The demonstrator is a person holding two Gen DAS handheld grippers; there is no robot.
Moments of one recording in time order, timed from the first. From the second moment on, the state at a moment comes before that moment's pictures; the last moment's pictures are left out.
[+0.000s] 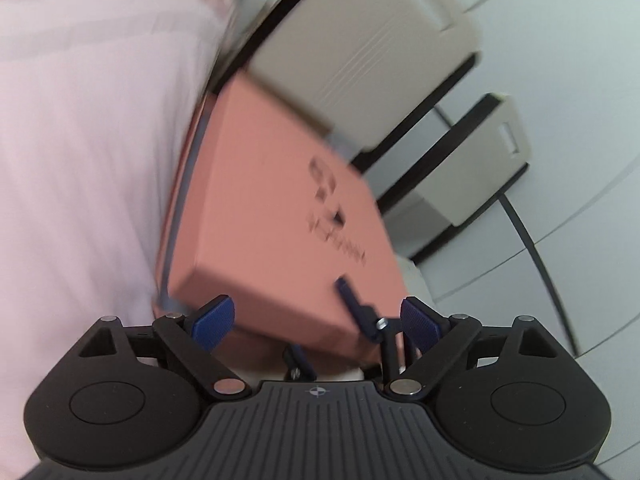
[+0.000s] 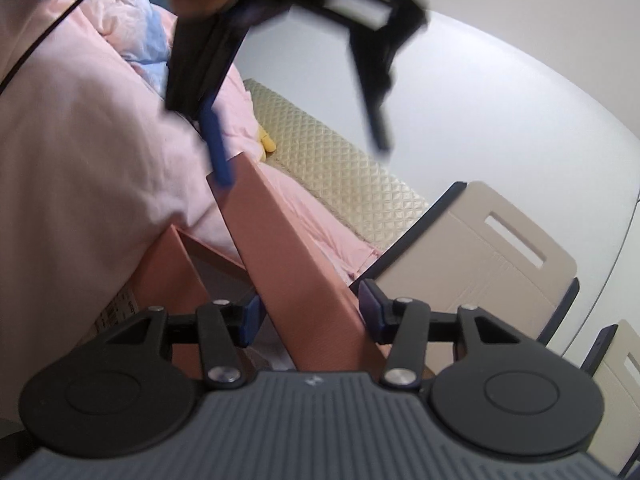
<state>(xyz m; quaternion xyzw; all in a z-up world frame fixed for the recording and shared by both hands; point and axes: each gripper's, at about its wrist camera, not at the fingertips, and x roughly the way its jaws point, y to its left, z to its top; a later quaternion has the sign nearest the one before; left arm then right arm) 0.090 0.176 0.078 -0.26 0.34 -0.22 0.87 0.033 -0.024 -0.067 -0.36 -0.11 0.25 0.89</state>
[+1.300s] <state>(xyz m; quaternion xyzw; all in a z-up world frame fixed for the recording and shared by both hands) 0.107 0.130 0.006 -0.08 0.30 -0.09 0.95 0.075 -0.204 -0.066 0.32 0.16 0.10 0.93</state>
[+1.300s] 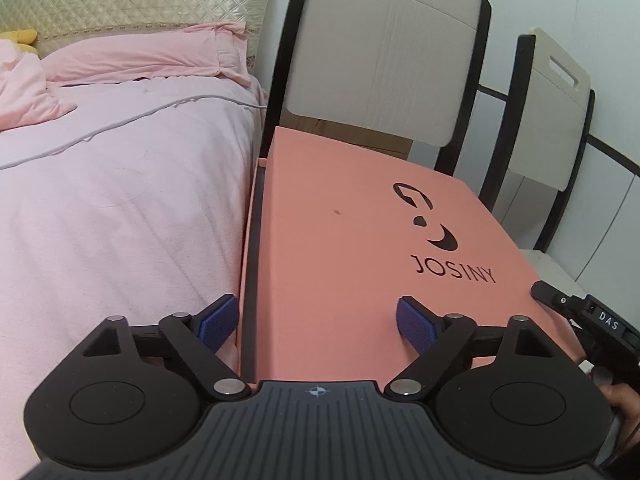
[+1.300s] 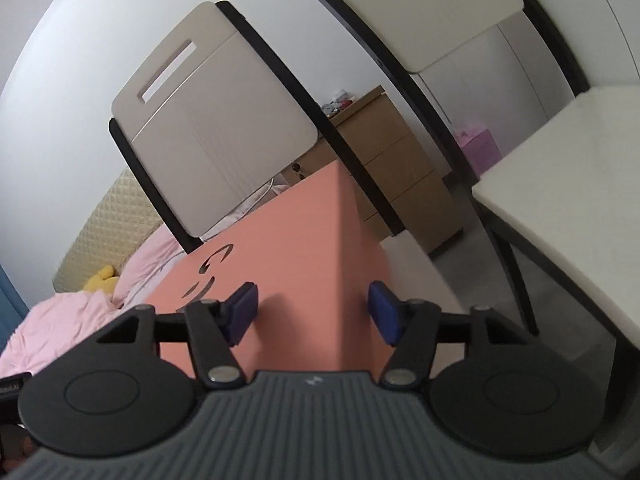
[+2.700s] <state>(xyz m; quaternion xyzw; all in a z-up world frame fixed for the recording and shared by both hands) 0.138 0.103 -0.015 -0.08 0.32 -0.11 0.94 0.122 -0.228 -0.054 0.23 0.18 0.07 0.95</state>
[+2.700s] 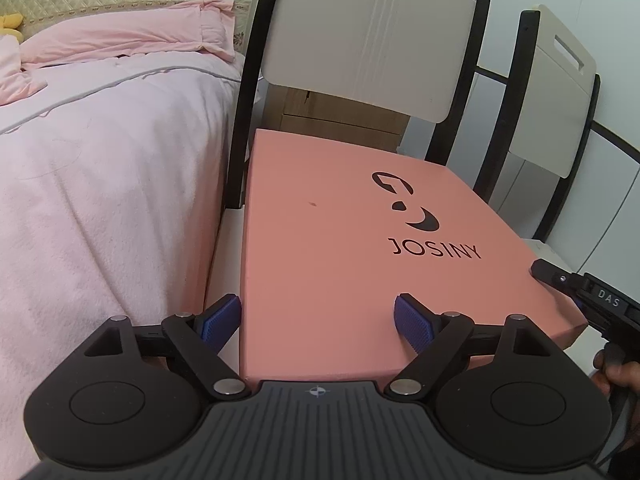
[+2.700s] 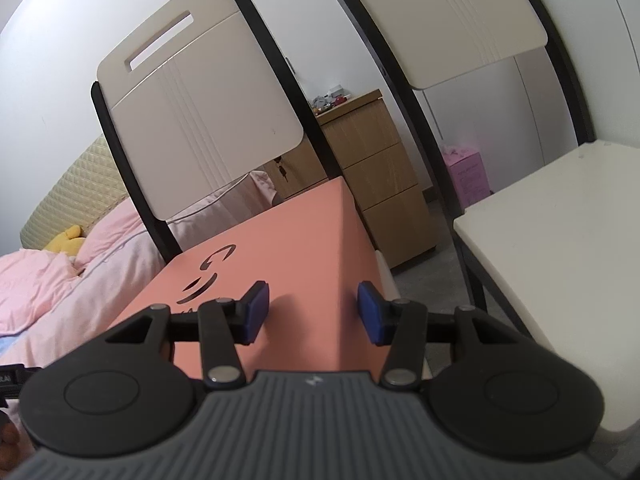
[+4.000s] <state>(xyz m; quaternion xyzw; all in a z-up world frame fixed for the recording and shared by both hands) 0.078 0.088 0.000 -0.03 0.24 -0.09 0.97 0.060 -0.182 -0.044 0.02 0.13 0.10 0.99</state>
